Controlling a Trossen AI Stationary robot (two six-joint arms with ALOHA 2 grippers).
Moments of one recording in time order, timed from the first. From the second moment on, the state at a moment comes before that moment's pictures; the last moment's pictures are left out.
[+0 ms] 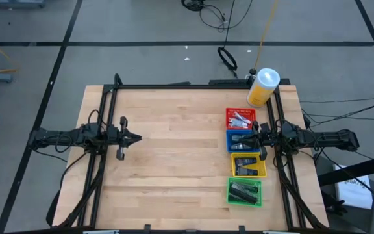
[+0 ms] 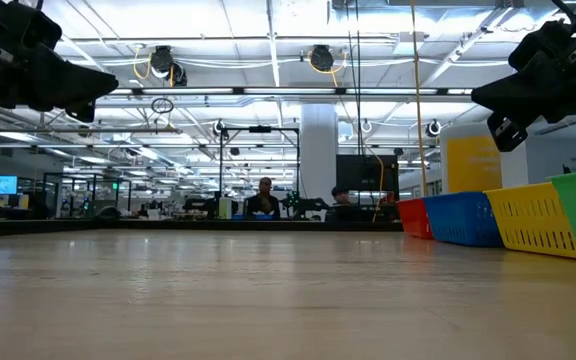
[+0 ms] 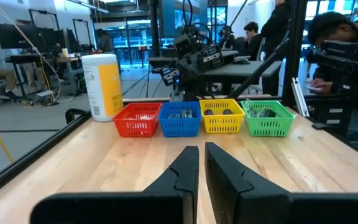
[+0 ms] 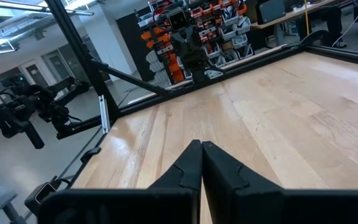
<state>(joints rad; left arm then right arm) -0.04 0.04 0.02 0.05 -0.03 0.05 0.01 0.08 0.01 0.04 -0.05 0.38</state>
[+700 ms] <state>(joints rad) -0.04 0.04 0.02 0.06 -0.03 0.05 0.00 0.00 0.01 0.03 -0.18 -0.04</state>
